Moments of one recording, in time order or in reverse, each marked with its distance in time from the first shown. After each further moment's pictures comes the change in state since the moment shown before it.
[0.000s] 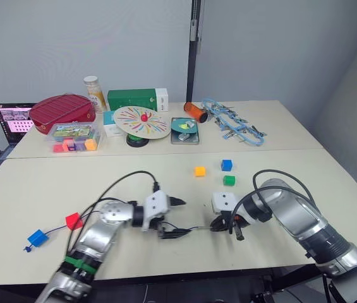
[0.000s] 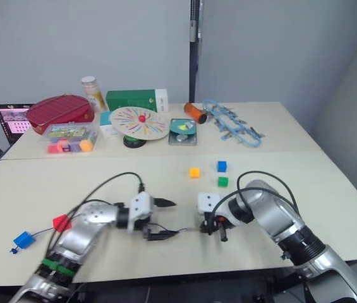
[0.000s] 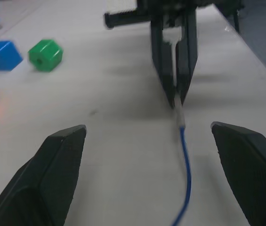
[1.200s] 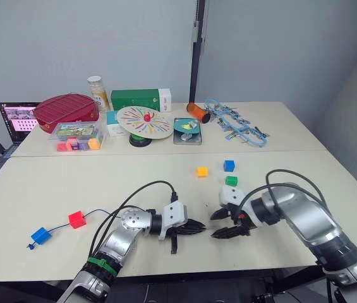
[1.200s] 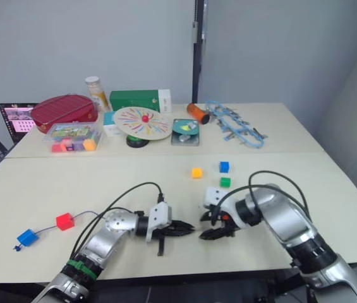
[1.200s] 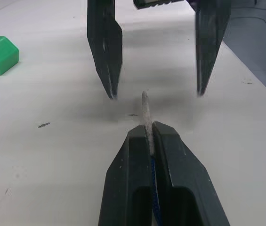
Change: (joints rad) left arm 0.018 -0.046 -0.011 0.109 0.021 -0.080 -0.020; right arm 0.164 -0.020 -0.252 -0.130 0.195 0.178 -0.124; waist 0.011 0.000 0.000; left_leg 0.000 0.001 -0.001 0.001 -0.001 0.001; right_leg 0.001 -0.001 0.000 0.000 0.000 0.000
